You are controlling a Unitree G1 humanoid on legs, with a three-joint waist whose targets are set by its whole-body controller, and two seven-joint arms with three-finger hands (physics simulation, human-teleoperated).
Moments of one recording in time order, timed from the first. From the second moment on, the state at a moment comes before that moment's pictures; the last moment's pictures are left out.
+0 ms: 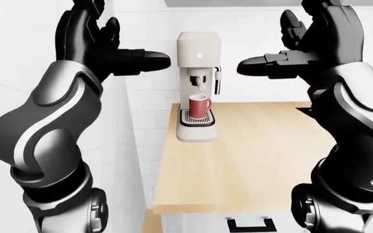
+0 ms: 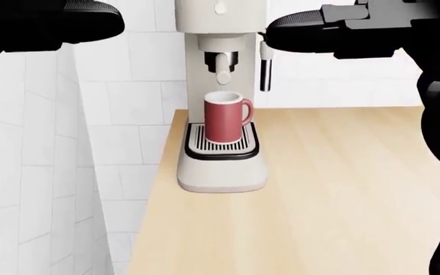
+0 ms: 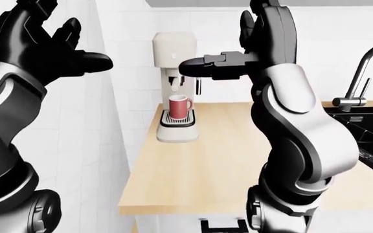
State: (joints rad) left arm -0.91 0.36 0.21 -0.44 -0.59 1.08 0.35; right arm -0.89 -0.32 -0.20 -0.59 0.41 1.17 -0.27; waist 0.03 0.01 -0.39
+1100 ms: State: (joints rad) left arm -0.92 0.36 0.22 -0.44 -0.55 1.07 0.33; right arm -1.02 -0.10 -0.01 -0.38 0.21 1.13 -0.18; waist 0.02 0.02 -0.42
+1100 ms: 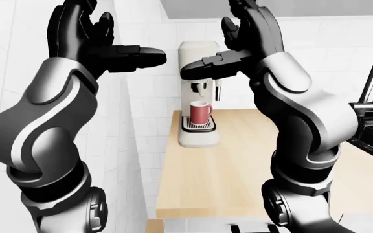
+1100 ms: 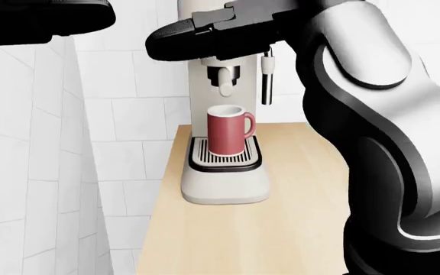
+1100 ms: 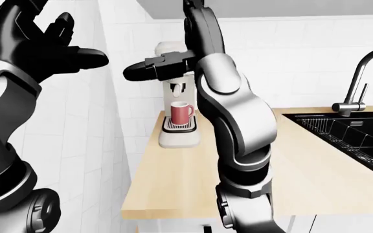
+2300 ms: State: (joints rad) left arm -0.92 0.37 0.22 -0.44 -0.55 1.07 0.33; right arm -0.99 -0.02 -0.05 -0.47 0.25 1.43 -0.13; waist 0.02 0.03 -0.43
